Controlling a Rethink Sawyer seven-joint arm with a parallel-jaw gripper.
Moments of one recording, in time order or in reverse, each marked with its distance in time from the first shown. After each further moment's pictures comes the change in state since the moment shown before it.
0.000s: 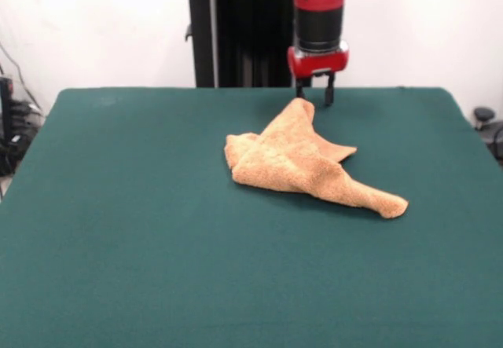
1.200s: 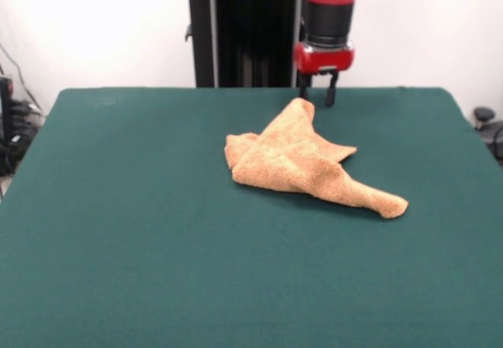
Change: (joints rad) arm 0.199 0.027 -0.115 0.007 0.059 -0.149 0.000
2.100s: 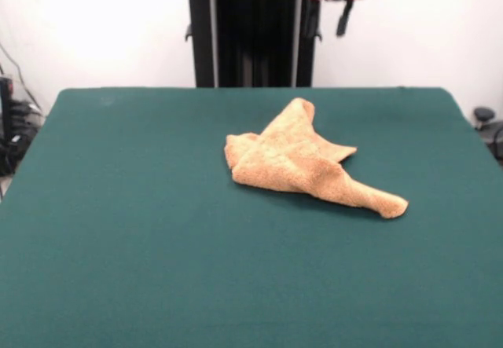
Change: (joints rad) arm 0.047 -0.584 -0.016 0.061 0.097 0.730 0.000
